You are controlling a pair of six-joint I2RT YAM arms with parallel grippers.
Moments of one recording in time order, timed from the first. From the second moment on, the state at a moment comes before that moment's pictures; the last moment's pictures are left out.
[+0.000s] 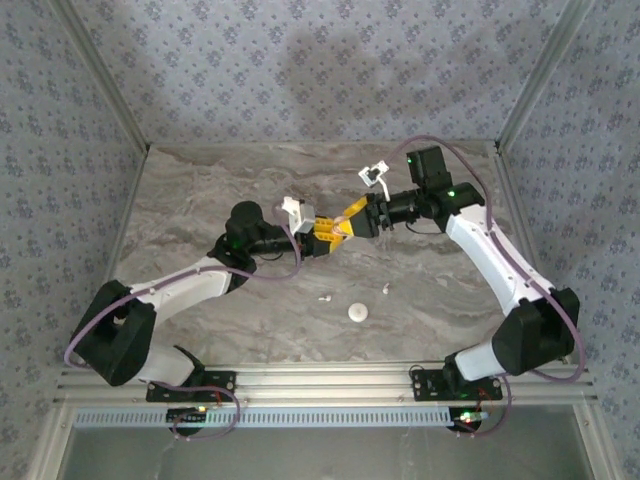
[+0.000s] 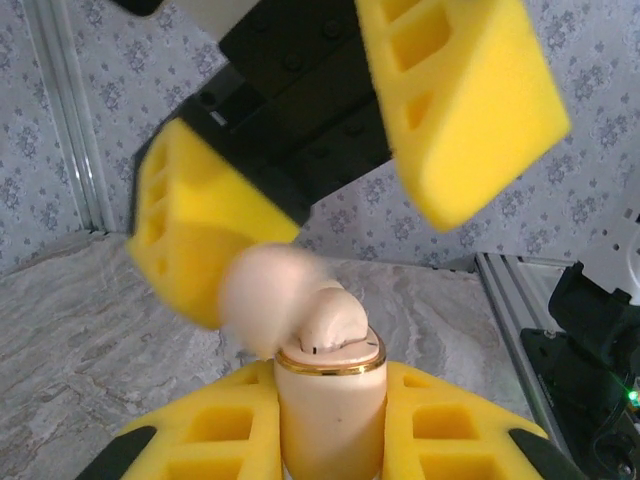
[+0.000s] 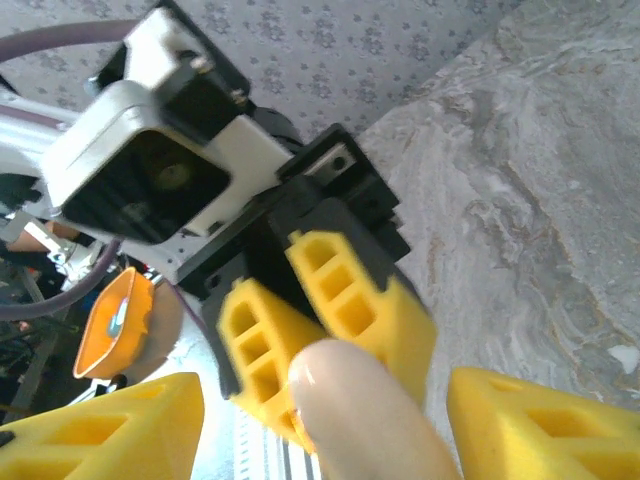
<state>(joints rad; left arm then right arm) -0.65 1.40 0.77 0.64 0.81 -0.06 0.34 1.41 1.32 -0.70 -1.15 -0.11</state>
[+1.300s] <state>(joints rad) -0.62 2.07 1.49 -0.42 0.67 -0.69 0.44 0.91 0.72 -0.69 -0.22 0.74</state>
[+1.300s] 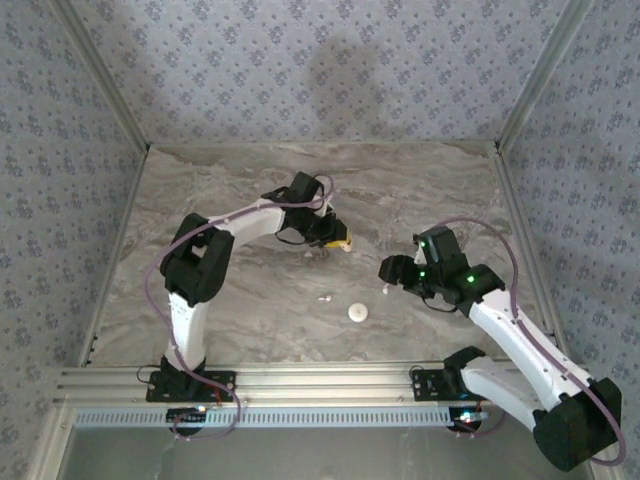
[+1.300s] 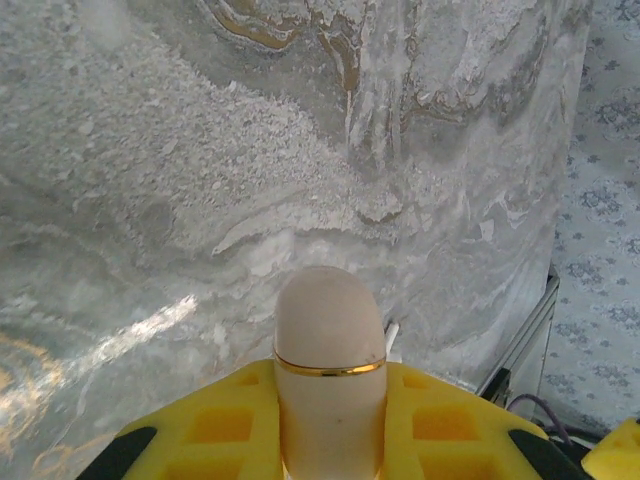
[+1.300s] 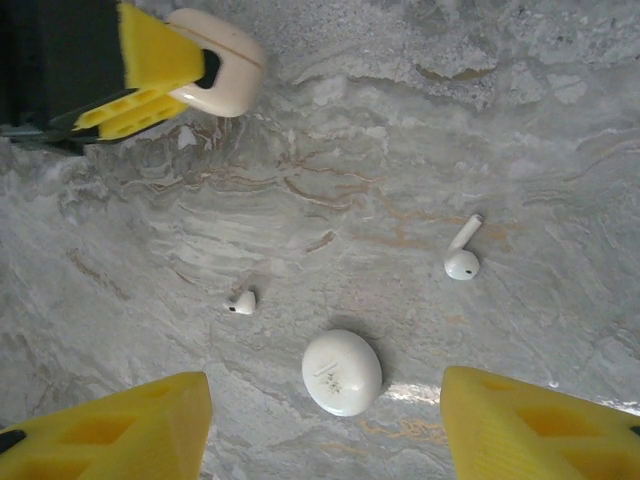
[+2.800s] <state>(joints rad) -0.51 1.84 1.35 -0.62 0.47 -0.60 0.67 1.50 1.10 -1.03 -0.17 0.59</state>
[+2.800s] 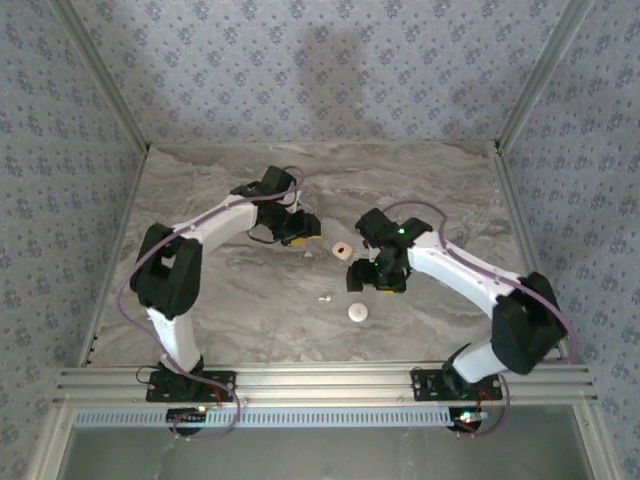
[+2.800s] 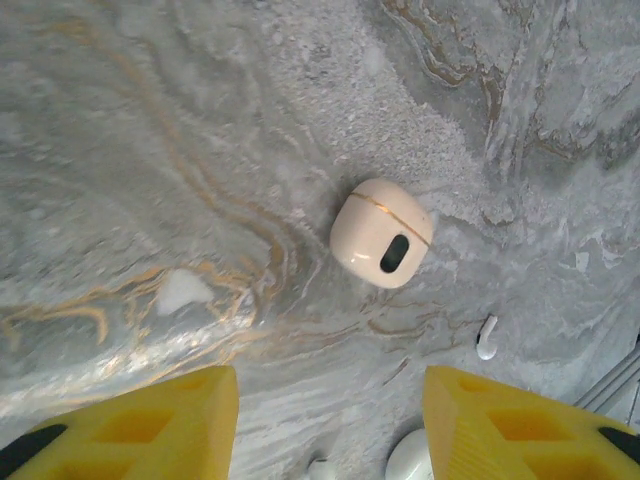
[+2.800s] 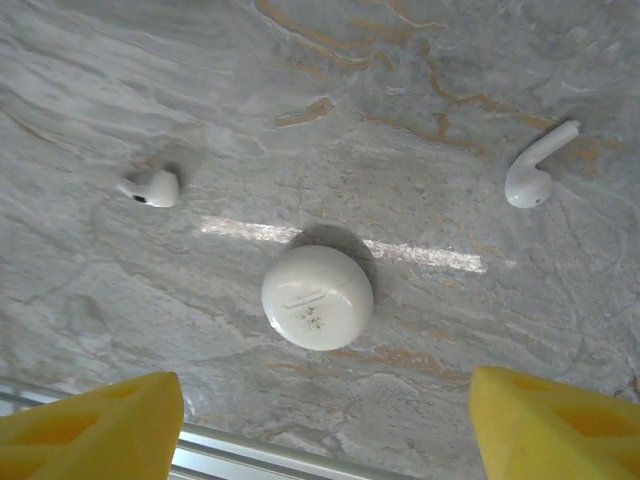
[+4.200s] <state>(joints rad) -0.43 1.51 1.06 -0.47 0.40 -0.56 0.76 1.75 1.15 -1.05 -0.14 0.38</state>
